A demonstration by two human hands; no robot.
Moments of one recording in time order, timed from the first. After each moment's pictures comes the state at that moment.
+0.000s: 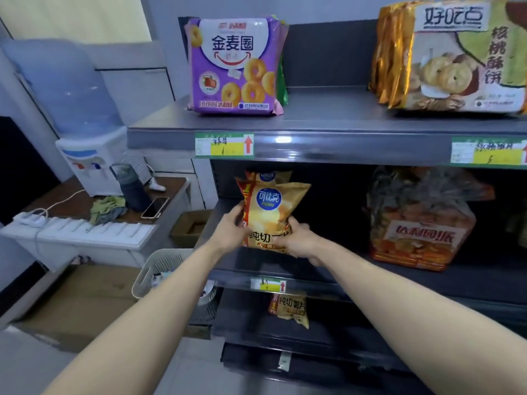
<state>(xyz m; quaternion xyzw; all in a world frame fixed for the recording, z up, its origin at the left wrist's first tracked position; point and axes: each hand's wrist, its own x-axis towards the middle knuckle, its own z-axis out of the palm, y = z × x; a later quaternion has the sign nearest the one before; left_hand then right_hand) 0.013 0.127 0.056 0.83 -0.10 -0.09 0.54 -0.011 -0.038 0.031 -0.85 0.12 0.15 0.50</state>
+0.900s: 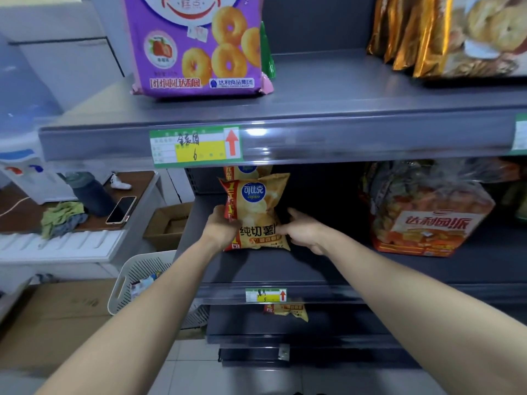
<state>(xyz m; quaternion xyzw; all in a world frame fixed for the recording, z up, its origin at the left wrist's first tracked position) 0.101 0.110 0.014 0.86 0.00 -0.13 0.49 0.049 -0.059 0.002 -0.78 0.21 0.15 0.57</state>
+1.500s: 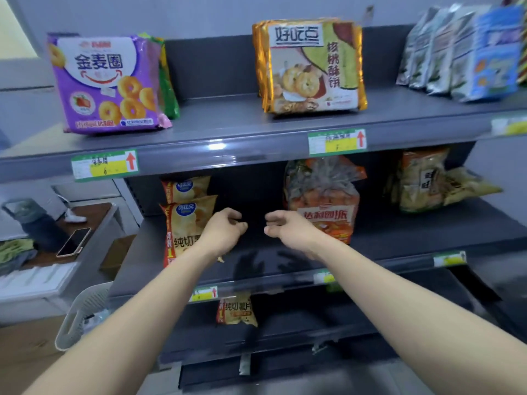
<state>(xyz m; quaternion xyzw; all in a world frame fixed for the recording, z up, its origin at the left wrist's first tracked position) -0.047 -0.012 0.086 0.88 -0.15 -0.11 0.44 -0.106 -0.158 0.071 -0.82 0.16 0.01 0.55</state>
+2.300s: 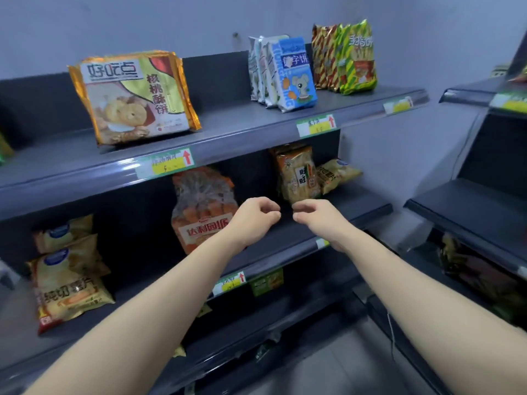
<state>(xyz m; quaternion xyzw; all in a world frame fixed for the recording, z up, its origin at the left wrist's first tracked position) -0.204 -0.251 0.121 0.81 -0.41 -0.16 0.39 -0.308 -0.370 0.098 -0.78 0.30 -0.17 0.52</state>
